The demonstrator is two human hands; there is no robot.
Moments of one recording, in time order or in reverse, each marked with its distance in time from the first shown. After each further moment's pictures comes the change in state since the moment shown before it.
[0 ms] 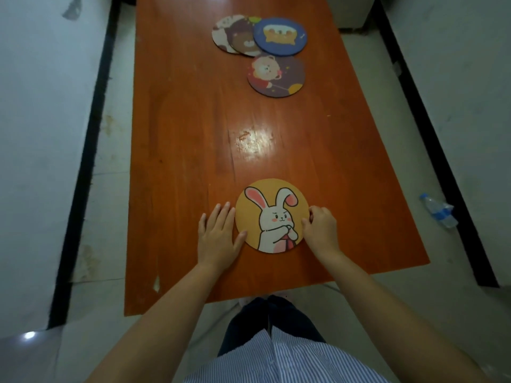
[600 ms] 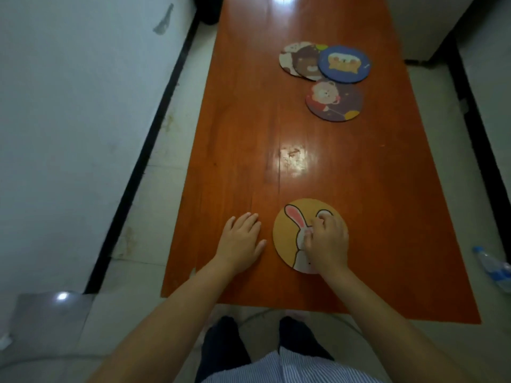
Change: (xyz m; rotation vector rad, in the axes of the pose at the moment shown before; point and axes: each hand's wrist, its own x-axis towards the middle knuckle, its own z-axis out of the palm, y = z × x) left_hand -0.004 -0.020 -0.038 0.065 -0.086 0.027; right_hand -0.011 -0.047 0.019 -0.298 0.074 -0.438
